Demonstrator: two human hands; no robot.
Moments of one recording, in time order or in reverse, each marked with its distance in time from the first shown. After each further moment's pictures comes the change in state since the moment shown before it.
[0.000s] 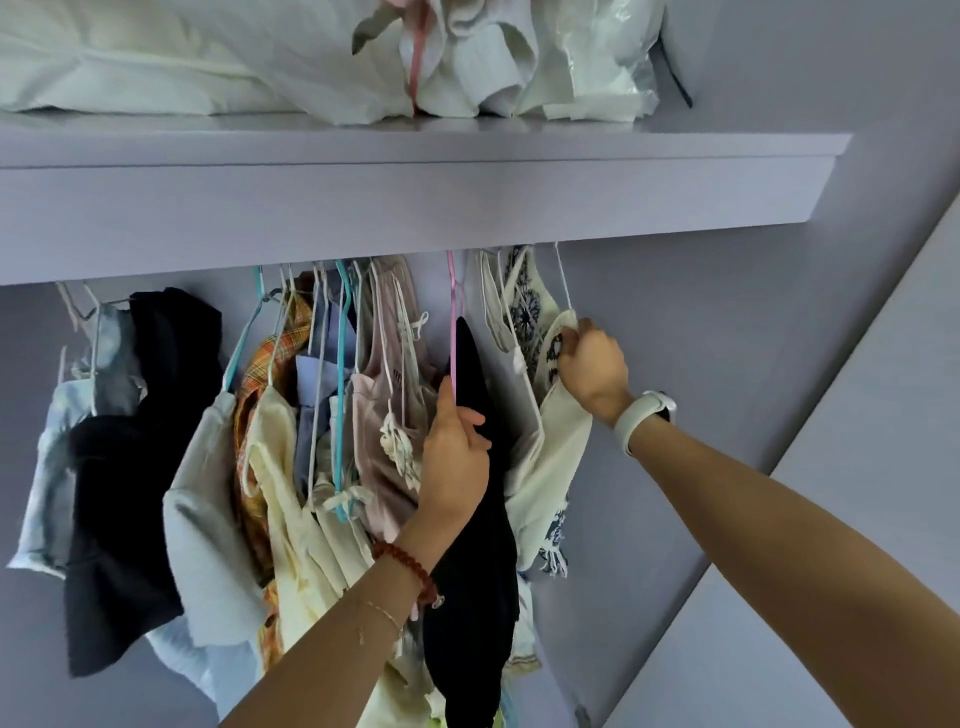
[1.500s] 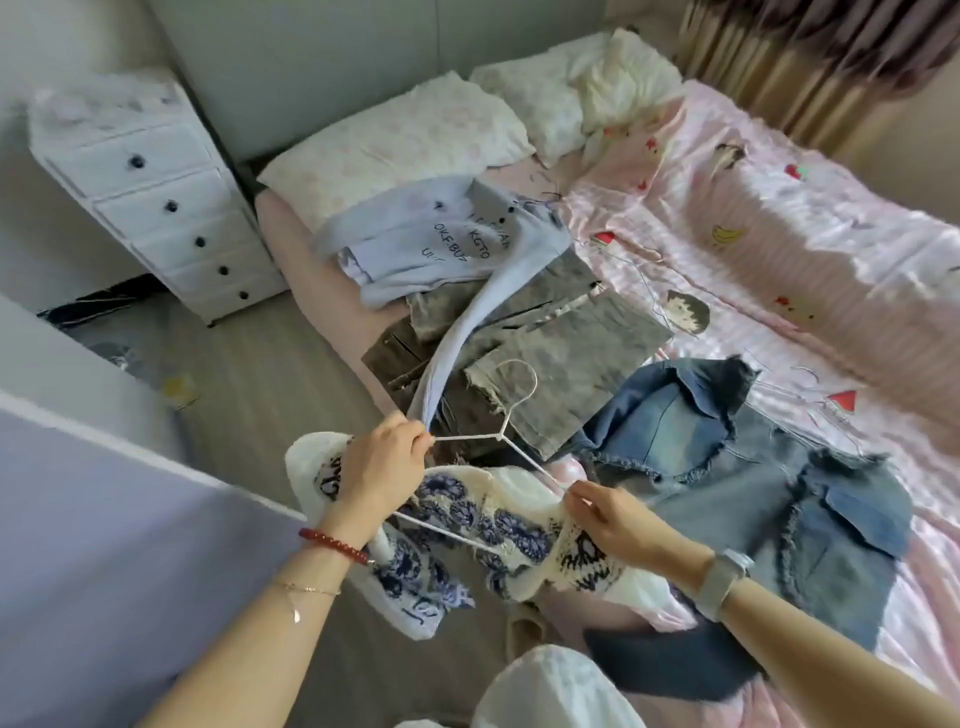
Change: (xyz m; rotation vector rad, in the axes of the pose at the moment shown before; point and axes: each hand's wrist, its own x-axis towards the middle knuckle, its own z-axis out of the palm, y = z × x) left_hand -0.551 0.097 0.273 0.303 -1.649 1.251; right_hand -0.807 0.159 -0.201 -0.001 0.252 1.397
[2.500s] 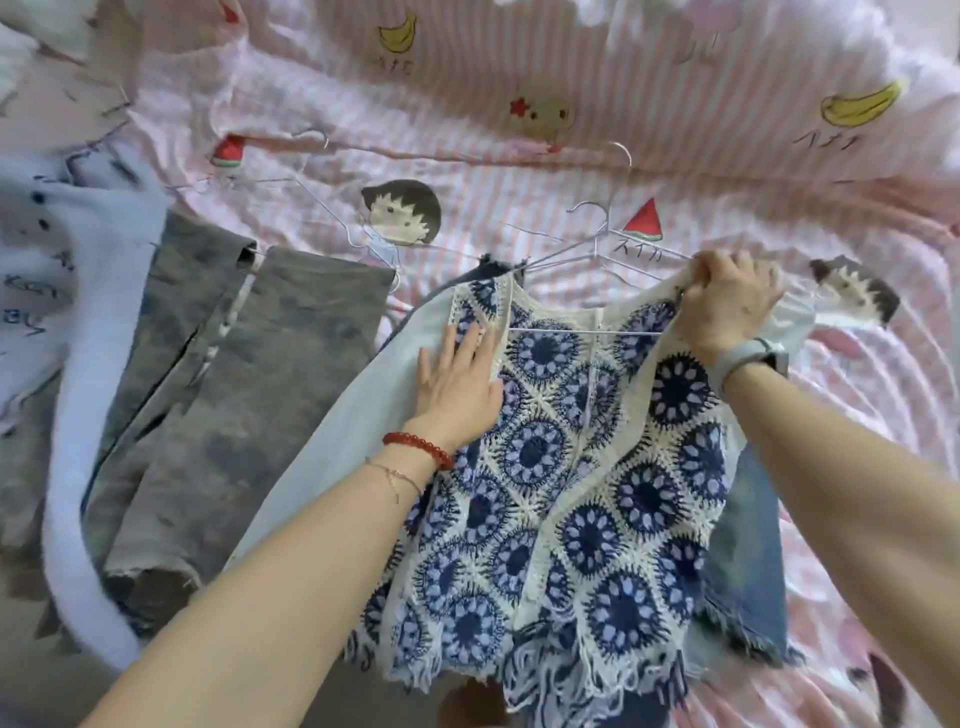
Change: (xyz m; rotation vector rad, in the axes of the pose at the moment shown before) left_hand 0.221 0.338 0.322 0.287 -0.672 0.580; right_hand 0.004 0.462 -0.123 -0.029 0.979 1.160
